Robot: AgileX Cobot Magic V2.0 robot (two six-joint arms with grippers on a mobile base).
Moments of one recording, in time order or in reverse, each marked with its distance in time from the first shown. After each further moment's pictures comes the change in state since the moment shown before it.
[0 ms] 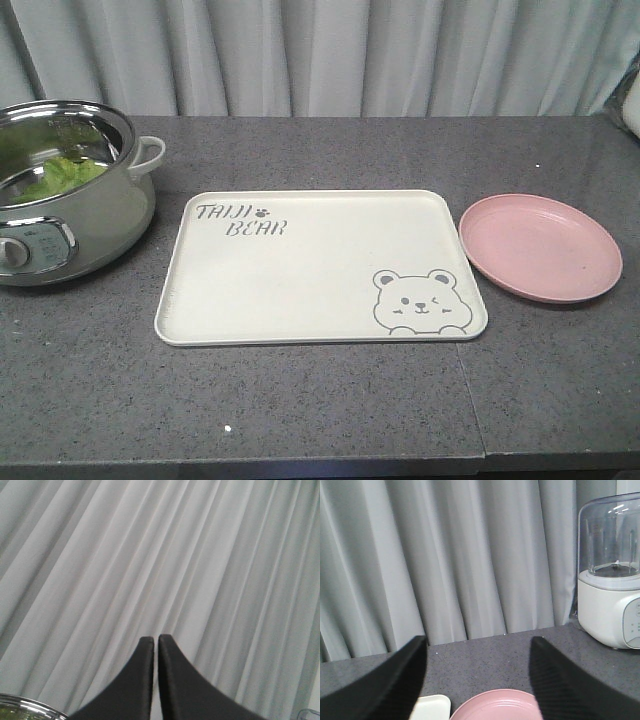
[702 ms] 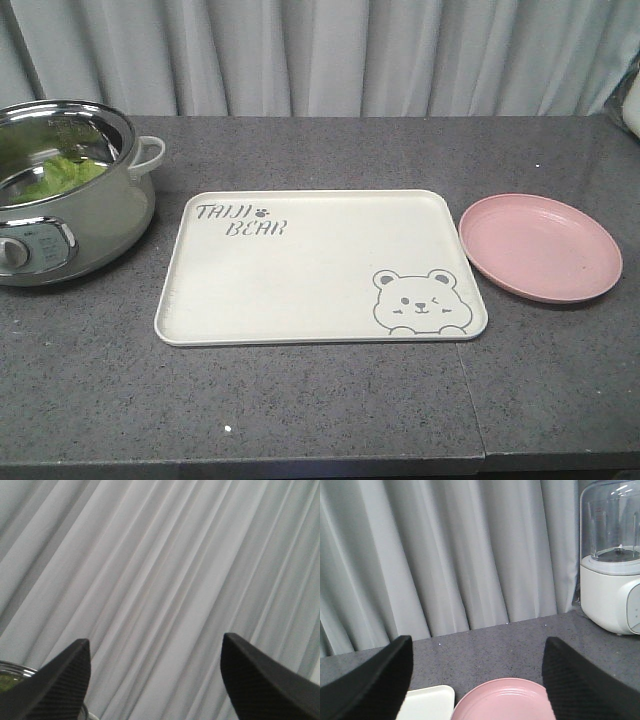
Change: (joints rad) left arm 0.000 0.007 -0.058 -0.056 0.150 -0.012; right arm 0.000 0.012 -0.001 0.032 0.024 0.000
